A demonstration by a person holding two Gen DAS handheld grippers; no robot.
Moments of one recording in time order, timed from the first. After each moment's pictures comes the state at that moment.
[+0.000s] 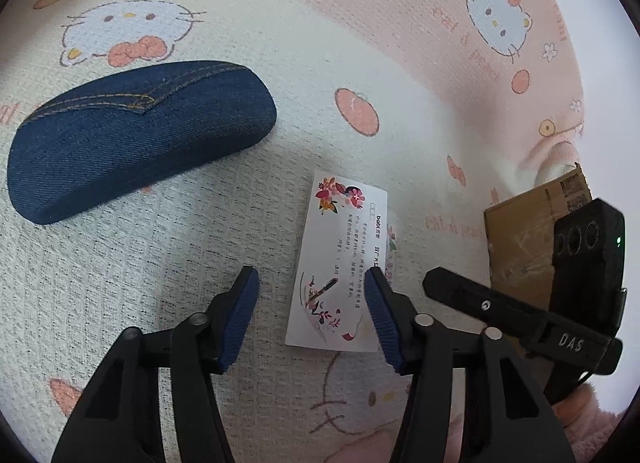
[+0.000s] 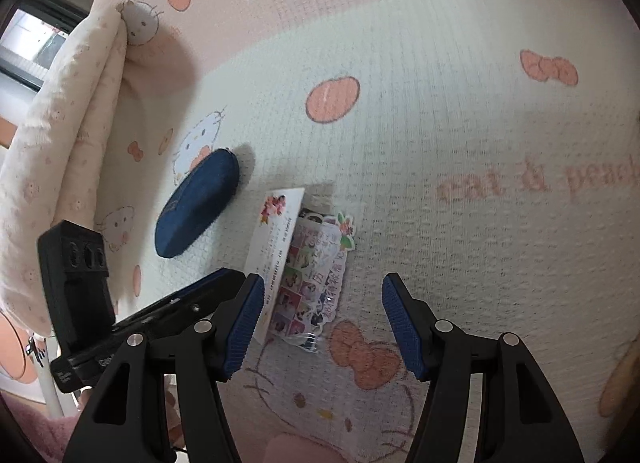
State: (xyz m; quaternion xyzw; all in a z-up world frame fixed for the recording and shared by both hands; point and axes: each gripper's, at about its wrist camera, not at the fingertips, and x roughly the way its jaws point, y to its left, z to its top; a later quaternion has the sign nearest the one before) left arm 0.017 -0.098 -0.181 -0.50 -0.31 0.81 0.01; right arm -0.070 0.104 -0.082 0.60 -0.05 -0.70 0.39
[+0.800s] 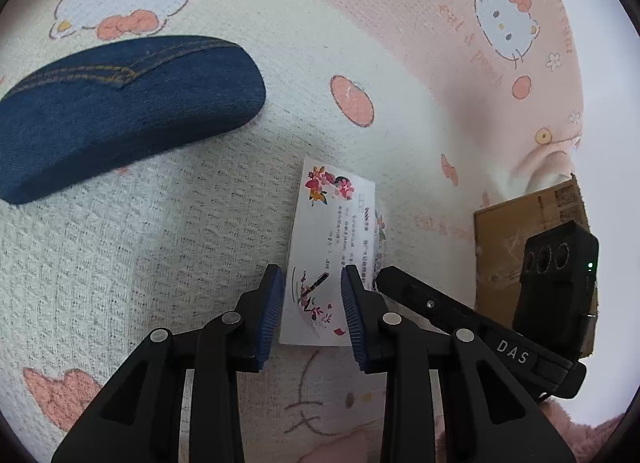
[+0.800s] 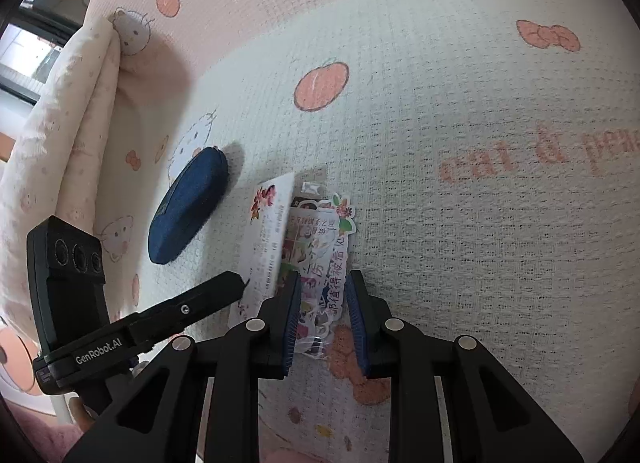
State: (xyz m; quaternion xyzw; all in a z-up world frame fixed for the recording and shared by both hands) left arm 0.008 -0.094 -0.187 -0.51 -0.35 0.79 0.02; right arm -0.072 0.104 -0.104 0.60 -0.07 -0.70 0.38
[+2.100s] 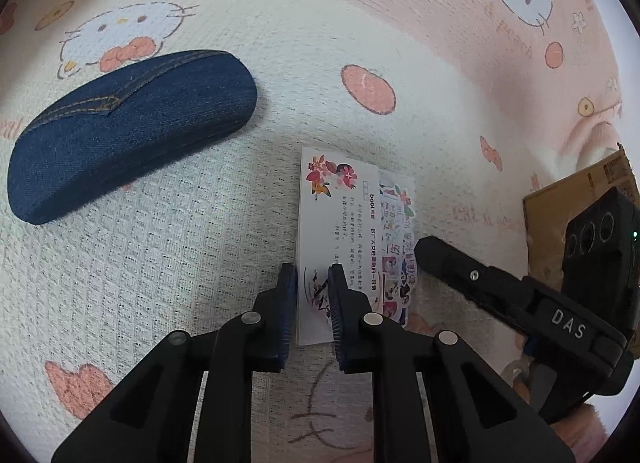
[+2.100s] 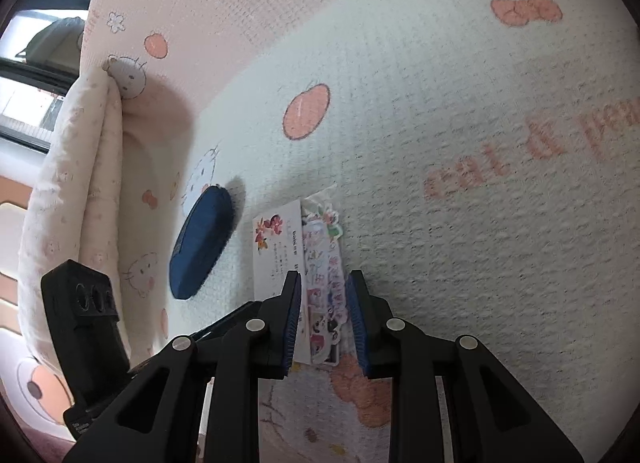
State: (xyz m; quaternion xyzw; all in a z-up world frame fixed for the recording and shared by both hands) left arm -0.004 -0.070 -0.184 -0.54 -0.26 0.80 -0.05; right arm -0.085 0.115 -0.109 0.59 -0.15 -0.70 0.37
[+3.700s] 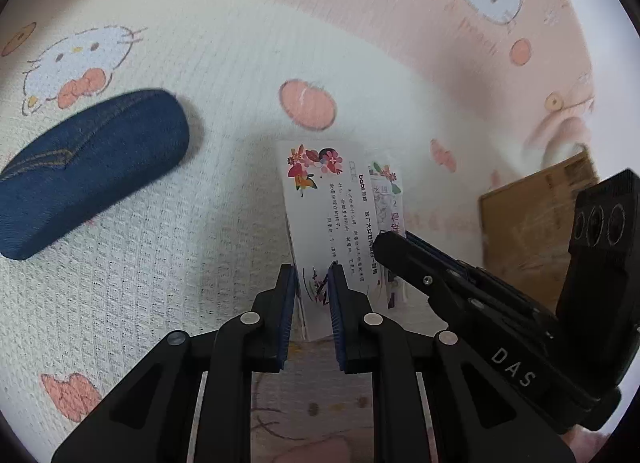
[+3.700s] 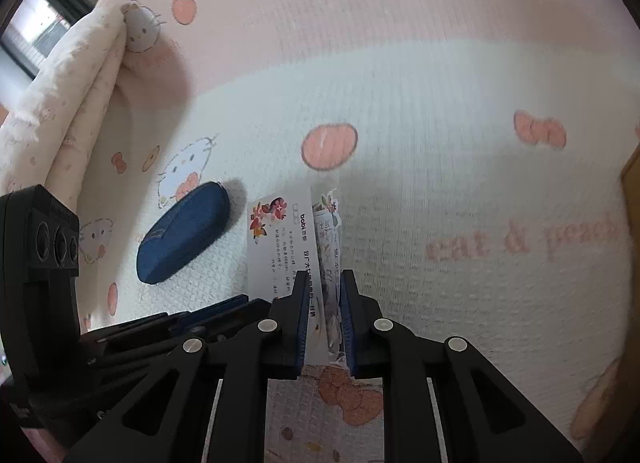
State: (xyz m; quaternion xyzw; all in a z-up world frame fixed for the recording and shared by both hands) left arm -0.029 -0.052 -0.156 -0.53 -0.28 0.80 0.01; right arm -0.081 0.093 -0.057 0.54 0.00 -0.76 0.36
